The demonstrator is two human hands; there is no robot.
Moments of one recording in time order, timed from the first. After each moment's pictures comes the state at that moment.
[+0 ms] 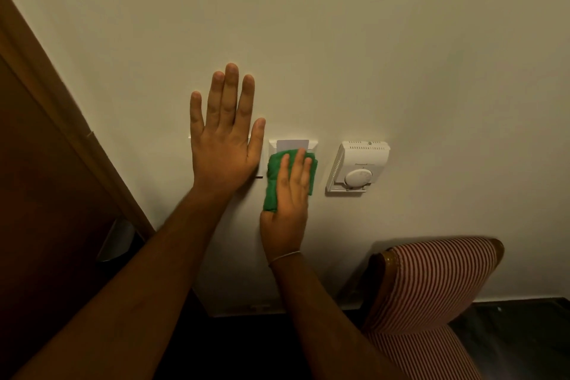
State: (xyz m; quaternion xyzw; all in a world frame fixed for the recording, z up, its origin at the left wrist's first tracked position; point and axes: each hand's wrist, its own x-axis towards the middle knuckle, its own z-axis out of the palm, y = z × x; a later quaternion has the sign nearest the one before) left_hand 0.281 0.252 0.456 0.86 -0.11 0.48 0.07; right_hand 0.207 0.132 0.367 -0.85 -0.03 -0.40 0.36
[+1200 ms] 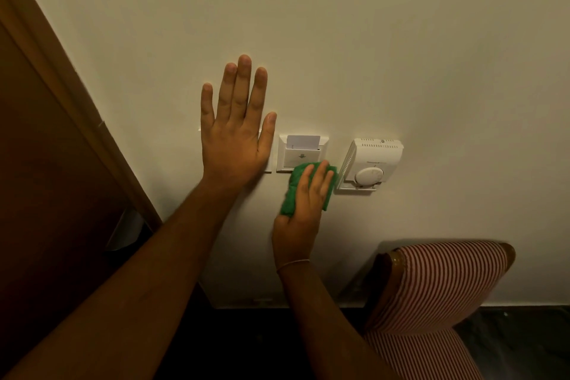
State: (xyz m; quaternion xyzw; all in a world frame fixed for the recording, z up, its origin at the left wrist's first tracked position) left_hand 0.282 0.250 0.456 0.86 -0.10 0.49 0.07; right_hand 0.195 0.128 0.350 -0.85 0.04 -0.37 0.38
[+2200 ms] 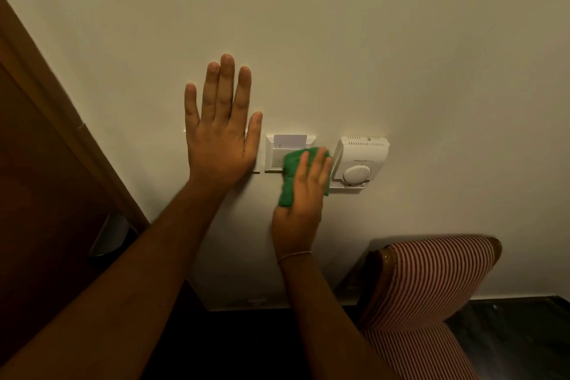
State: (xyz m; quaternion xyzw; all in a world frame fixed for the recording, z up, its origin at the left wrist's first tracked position) left_hand 0.284 0.250 0.454 0.86 -0.11 0.50 0.07; right_hand 0.205 0.107 0.364 -0.85 0.02 -0.41 0.34
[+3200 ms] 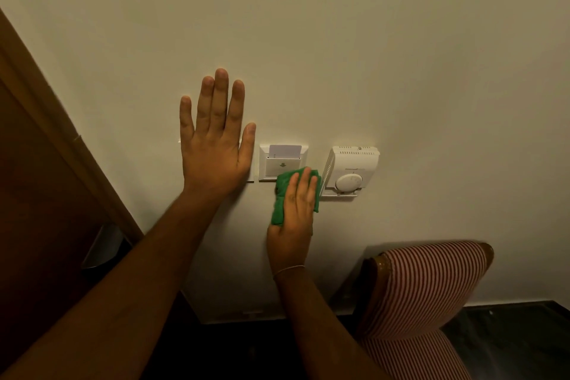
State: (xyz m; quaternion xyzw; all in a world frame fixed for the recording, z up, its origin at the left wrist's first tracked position) left_hand 0.278 0.251 0.457 0.87 -0.12 0.48 0.08; right_hand 0.201 0.107 0.341 -0.87 0.02 -0.36 0.33
